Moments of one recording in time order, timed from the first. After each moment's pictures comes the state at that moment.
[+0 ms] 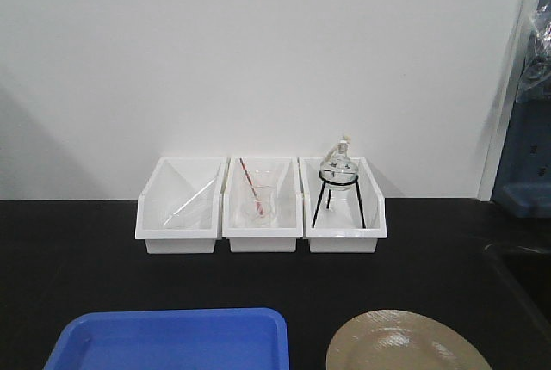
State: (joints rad) left arm -0.02 -0.01 0.03 0.10 0.16 -0.22; right arm 0.03 -0.01 0.03 -0.05 0.10 0.02
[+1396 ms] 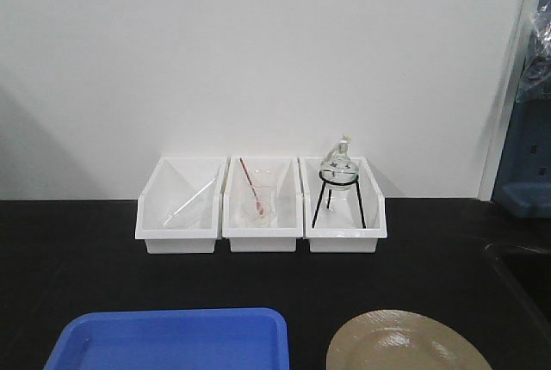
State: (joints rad) left arm -0.02 -0.01 0.03 0.10 -0.11 -0.22; right arm 0.03 -0.01 0.03 -0.02 -0.13 0.04
